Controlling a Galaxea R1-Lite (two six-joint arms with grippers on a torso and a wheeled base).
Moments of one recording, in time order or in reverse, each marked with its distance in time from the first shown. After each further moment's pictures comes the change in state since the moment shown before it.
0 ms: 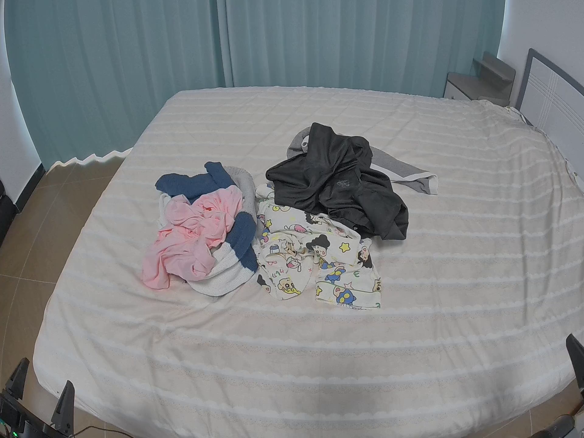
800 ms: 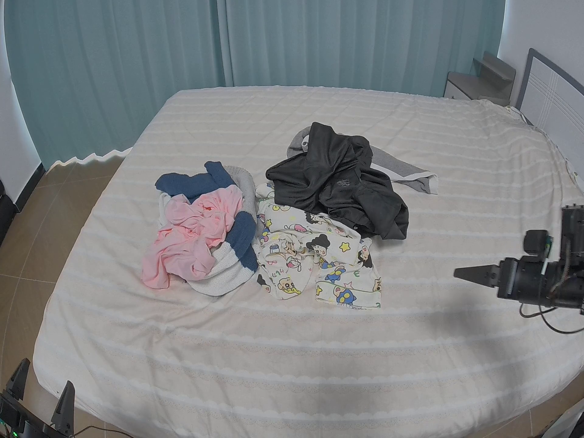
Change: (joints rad) left arm 0.000 0.000 0.000 0.002 -0.003 -0.012; right arm 0.199 1.134 -0.200 -0.421 0.091 0.337
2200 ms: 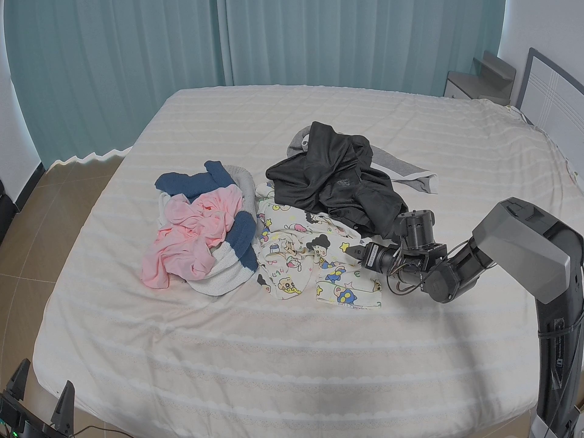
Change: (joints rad) left arm 0.000 0.000 0.000 0.000 0.001 -0.011; right arm 0.224 0.999 -0.724 -0.295 -0.334 0.203
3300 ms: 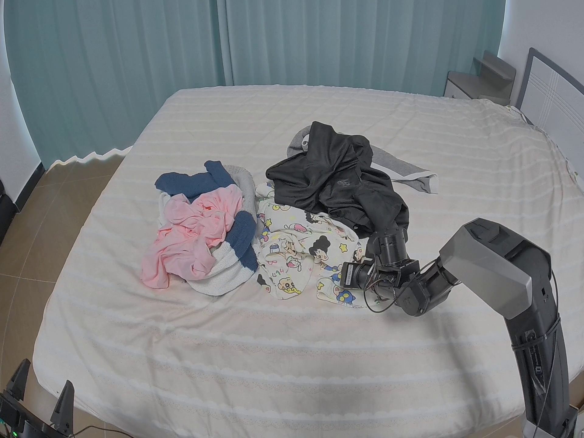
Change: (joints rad) left arm 0.000 0.000 0.000 0.000 0.001 -0.010; right arm 0.057 0.173 -0.151 -0.007 -0.003 -0.170
